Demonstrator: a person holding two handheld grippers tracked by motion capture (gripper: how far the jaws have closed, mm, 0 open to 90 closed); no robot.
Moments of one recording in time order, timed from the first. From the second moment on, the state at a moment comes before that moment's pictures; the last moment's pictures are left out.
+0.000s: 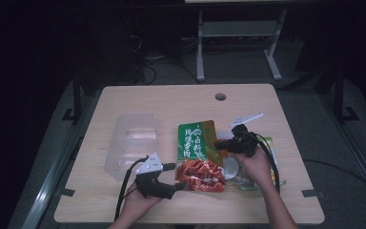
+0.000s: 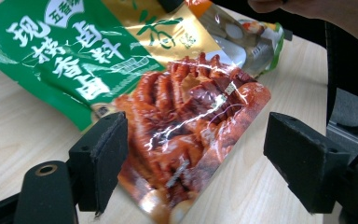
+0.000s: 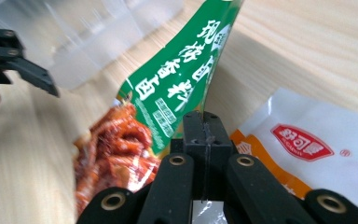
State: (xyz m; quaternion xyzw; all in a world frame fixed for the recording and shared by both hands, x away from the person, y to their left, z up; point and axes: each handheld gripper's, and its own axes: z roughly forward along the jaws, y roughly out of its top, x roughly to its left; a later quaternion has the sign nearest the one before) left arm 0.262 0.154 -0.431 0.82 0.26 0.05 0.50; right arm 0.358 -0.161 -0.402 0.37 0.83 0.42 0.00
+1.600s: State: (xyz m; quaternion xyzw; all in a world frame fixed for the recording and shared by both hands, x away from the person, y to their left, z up) left arm 0.296 0.127 -0.415 0.80 0.34 0.08 0.49; right arm 0.328 -0.187 -0.357 0.30 0.83 0.48 0.04
